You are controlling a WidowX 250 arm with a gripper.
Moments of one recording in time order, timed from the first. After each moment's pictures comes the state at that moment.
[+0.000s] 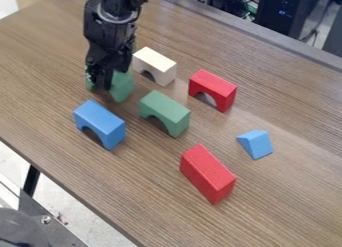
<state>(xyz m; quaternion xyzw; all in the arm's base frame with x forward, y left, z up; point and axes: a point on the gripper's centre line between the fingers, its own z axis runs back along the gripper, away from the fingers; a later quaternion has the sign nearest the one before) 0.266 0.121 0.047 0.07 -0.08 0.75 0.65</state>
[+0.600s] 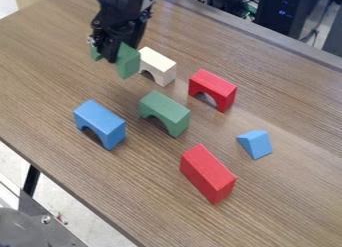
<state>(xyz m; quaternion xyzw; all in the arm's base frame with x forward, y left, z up) 0.283 0.095 0.094 0.10 -0.13 0.68 0.72</state>
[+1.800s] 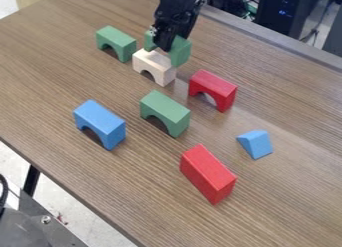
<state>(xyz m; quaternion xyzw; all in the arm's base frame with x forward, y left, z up) 0.349 0.074 0.081 0.09 -0.10 0.70 0.71</state>
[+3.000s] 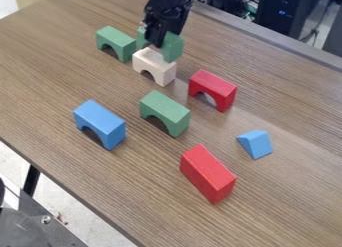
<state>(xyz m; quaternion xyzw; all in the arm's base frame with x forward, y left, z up) 0.351 0.087 0.081 0.09 -0.09 0.70 0.71</state>
